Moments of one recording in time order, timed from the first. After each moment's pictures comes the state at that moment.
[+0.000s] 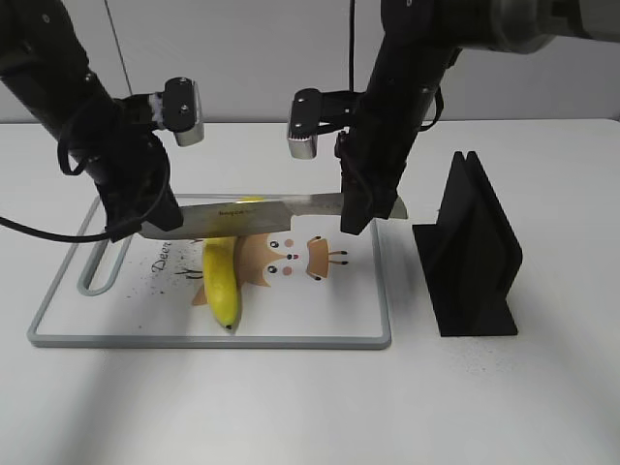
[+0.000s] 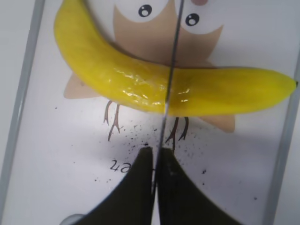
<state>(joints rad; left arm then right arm) -0.28 1.94 -1.35 -0.45 0.88 1.44 0.48 2.22 -1.78 0.23 1.13 -1.09</state>
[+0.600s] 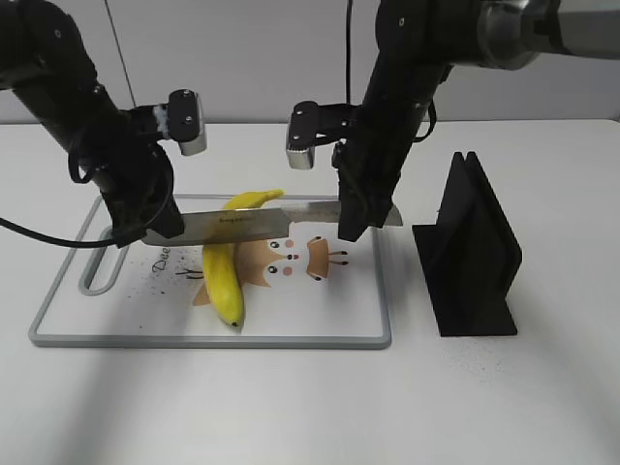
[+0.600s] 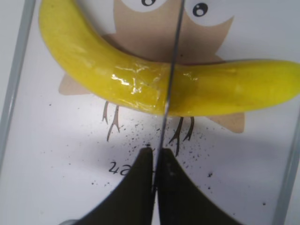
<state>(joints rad) -0.28 1.99 -1.36 -0.46 0.87 1.44 0.48 2.26 -1.78 0.23 1.09 -1.09</state>
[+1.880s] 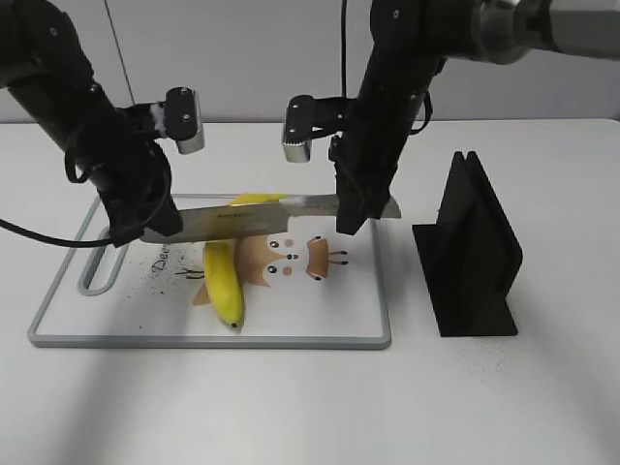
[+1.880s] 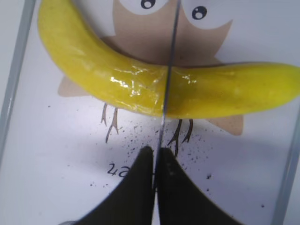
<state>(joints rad) -0.28 1.97 -1.35 -0.46 0.86 1.44 0.48 2.28 -1.84 0.23 1.13 -1.09</state>
